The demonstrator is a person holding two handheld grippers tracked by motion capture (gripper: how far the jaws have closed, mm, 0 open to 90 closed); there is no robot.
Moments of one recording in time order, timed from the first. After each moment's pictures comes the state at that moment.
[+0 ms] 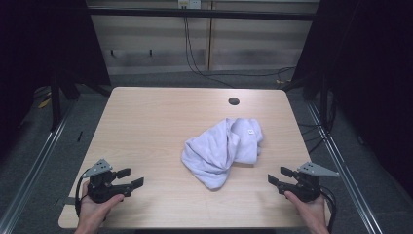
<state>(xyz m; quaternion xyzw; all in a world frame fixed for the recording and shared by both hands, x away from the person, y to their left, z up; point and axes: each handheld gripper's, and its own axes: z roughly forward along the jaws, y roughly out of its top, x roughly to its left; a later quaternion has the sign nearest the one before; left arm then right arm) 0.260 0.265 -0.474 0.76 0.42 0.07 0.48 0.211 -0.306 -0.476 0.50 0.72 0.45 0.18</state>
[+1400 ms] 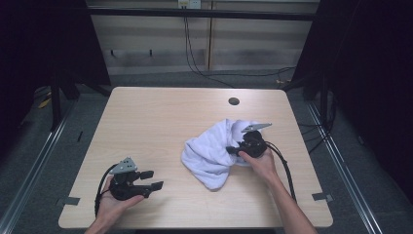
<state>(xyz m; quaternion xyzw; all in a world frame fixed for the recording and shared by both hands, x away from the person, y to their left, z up) 0.270 0.216 -0.475 0.82 0.34 0.03 0.47 0.364 -0.206 -0.490 0.43 0.81 0.40 0.08</state>
